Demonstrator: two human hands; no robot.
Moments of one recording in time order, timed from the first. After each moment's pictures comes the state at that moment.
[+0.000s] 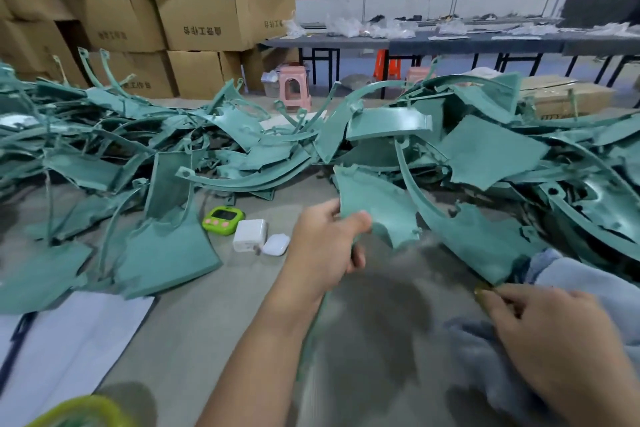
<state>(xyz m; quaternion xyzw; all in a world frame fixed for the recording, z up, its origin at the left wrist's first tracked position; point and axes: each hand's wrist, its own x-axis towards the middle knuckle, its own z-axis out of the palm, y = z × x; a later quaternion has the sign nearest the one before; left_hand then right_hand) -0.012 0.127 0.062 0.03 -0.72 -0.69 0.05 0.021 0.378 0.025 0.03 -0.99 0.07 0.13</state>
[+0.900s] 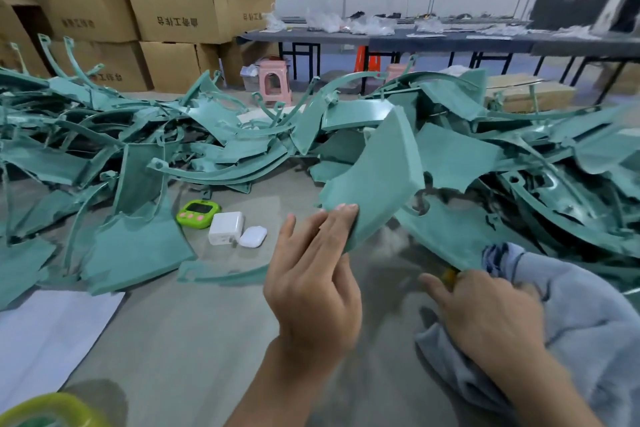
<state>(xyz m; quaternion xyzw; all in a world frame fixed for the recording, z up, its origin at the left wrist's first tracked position) 0.029 0.164 0.006 -0.07 -0.76 -0.31 0.57 0.009 0.358 0.001 -0.11 -0.99 0.03 0.05</state>
